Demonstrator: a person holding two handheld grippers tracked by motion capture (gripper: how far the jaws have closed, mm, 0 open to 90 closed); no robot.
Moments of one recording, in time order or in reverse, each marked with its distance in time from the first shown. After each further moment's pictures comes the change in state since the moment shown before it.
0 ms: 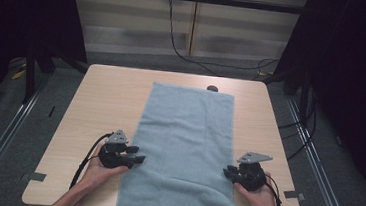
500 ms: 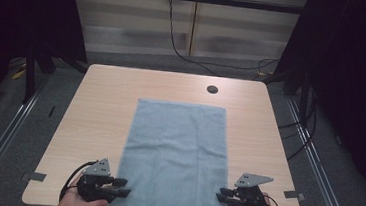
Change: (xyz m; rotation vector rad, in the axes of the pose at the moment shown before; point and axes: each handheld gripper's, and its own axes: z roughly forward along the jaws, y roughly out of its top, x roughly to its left) left arm -0.045 -0.048 -0.054 0.057 -0.145 0.025; right arm 0.044 -0.028 -0.025 0.005 0.186 -0.027
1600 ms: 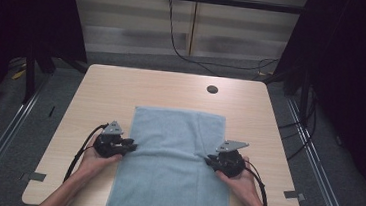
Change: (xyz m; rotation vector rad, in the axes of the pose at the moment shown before) left arm 0.078 0.046 0.030 -0.051 0.220 -0.003; right arm -0.041 0.069 0.062 -0.027 -0.098 -0.106
